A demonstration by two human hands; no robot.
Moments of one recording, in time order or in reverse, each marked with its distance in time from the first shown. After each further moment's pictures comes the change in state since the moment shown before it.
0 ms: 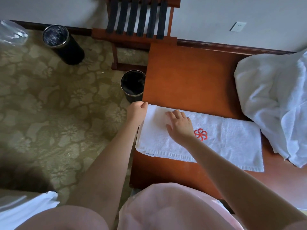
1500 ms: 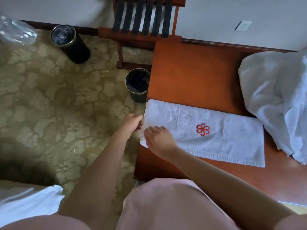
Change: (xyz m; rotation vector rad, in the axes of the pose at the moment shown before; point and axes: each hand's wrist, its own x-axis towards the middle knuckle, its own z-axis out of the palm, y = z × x) left_hand -0.050 -0.037 -0.027 -0.277 -0.174 -0.428; right_hand -0.048 -0.081 0.013 0.115 0.053 -0.418
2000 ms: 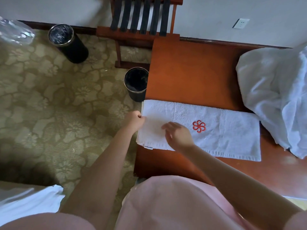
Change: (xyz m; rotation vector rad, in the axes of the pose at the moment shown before) left_hand -0.002 0.000 0.011 0.466 0.104 0.224; right_hand -0.032 0.047 -0.014 0.095 0.102 0.158
